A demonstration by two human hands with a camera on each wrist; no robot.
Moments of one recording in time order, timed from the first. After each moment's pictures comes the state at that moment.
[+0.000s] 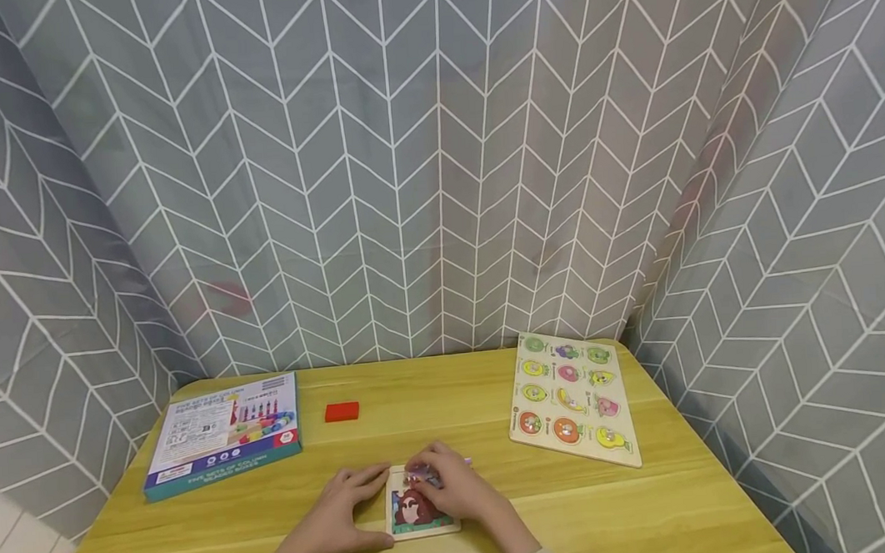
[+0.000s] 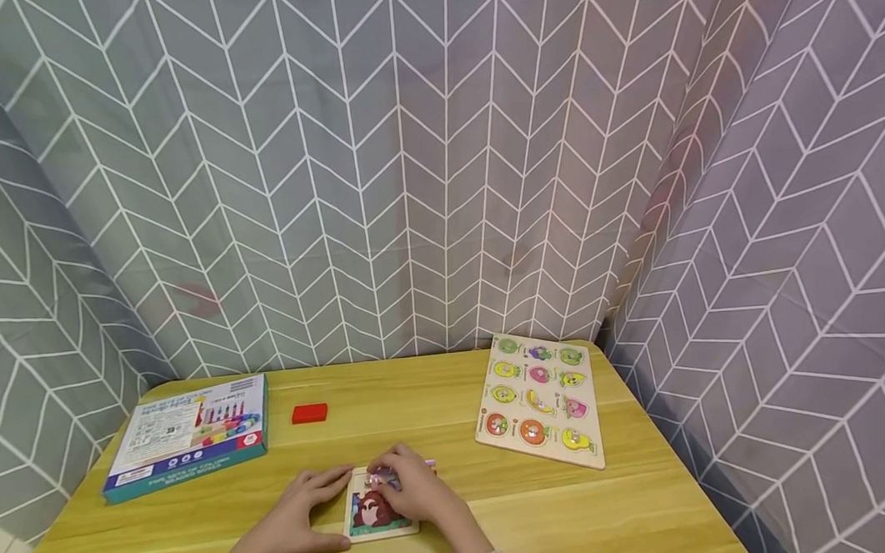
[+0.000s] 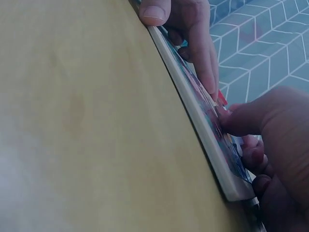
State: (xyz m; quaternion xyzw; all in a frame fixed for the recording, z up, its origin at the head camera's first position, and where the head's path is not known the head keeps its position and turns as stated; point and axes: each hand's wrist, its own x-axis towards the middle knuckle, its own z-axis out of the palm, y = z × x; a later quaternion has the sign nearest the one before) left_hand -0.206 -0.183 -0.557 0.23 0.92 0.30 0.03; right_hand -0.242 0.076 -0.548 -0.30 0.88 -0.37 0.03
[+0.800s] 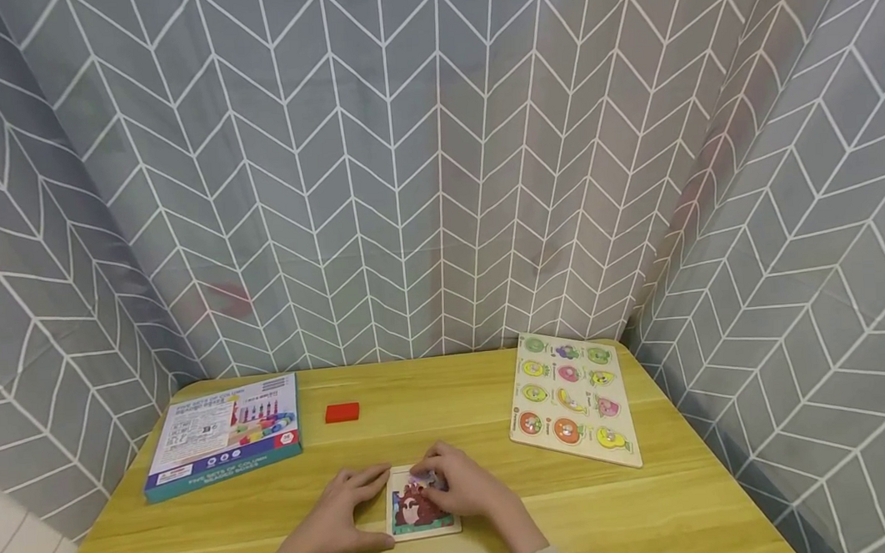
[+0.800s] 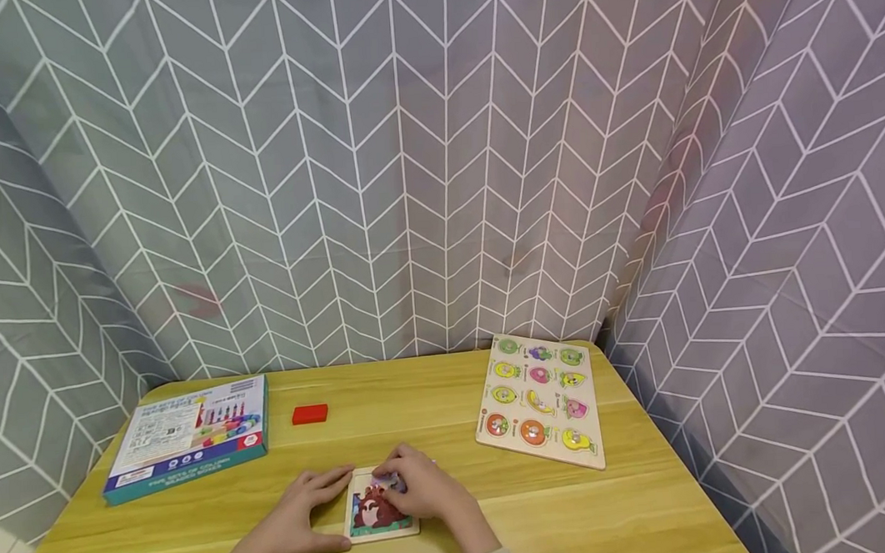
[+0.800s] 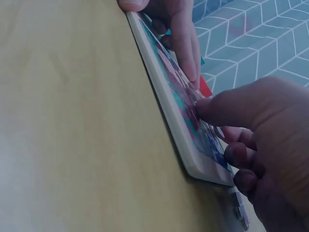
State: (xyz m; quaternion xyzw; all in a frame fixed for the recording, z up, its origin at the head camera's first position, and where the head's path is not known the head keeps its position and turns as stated) left_hand -0.208 -0.184 -0.560 0.24 0.92 0.30 0.04; right_hand -0.248 0.087 -0.544 -0.34 0.89 -0.30 0.03
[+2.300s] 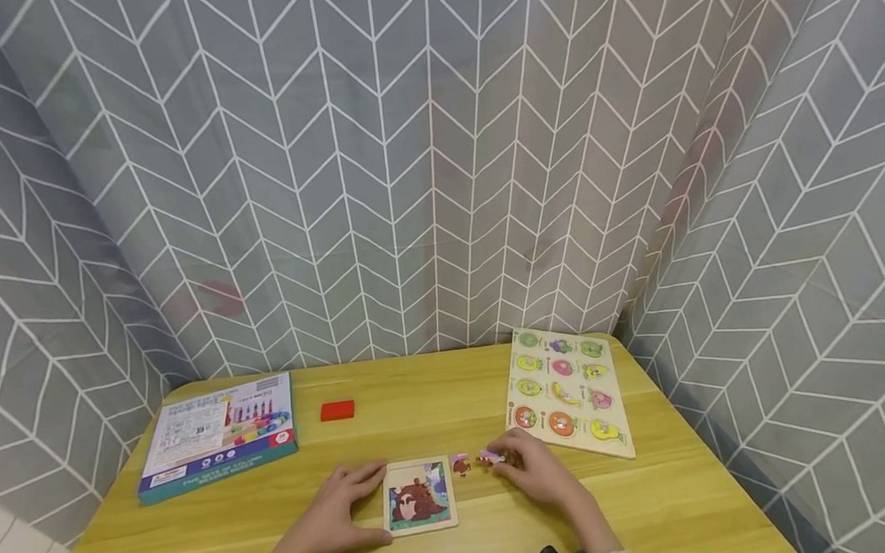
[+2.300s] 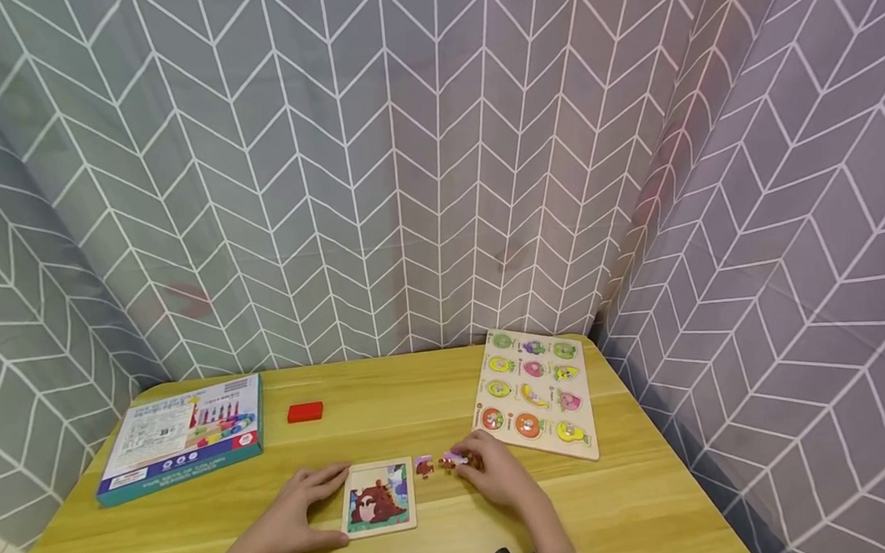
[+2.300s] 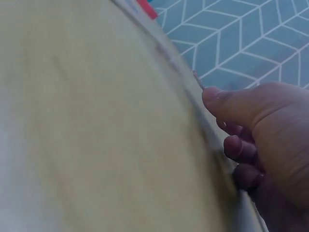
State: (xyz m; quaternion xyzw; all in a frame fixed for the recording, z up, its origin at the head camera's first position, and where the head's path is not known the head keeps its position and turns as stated) left_hand -0.210 -0.184 -0.561 0.24 0.92 0.30 0.04; right_hand -0.241 0.198 -0.545 -0.25 0.89 -0.38 -0.02
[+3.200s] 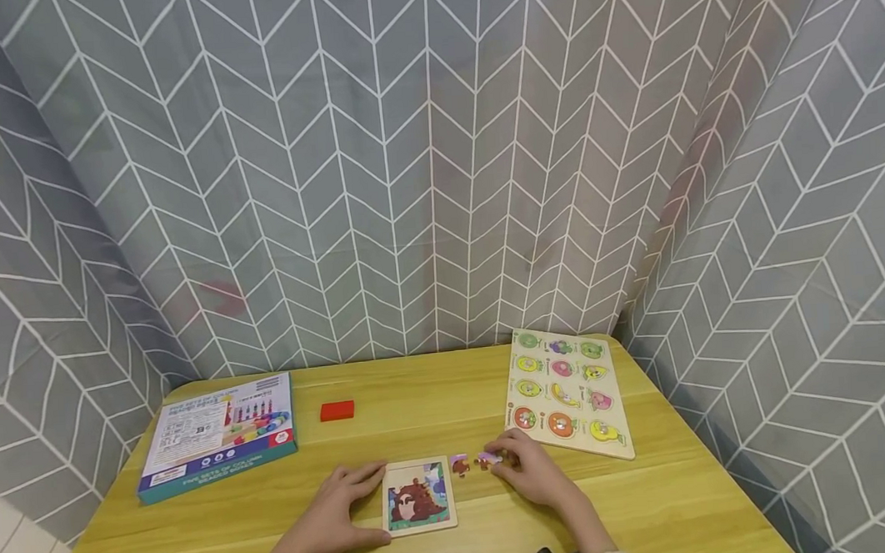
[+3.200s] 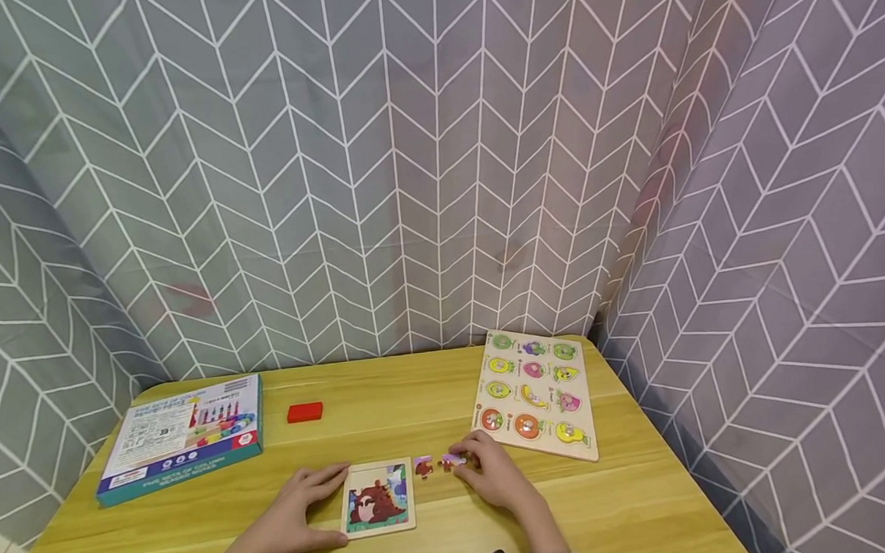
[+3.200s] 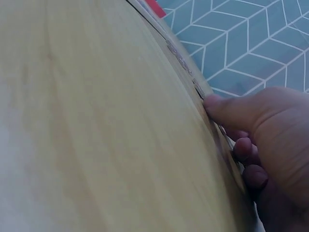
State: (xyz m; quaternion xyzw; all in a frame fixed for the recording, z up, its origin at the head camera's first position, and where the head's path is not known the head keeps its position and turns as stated) left_hand -0.208 -0.182 -0.559 0.23 0.92 0.31 0.04; right_hand -0.244 0.197 -0.554 -0.23 0.90 -0.38 -0.01
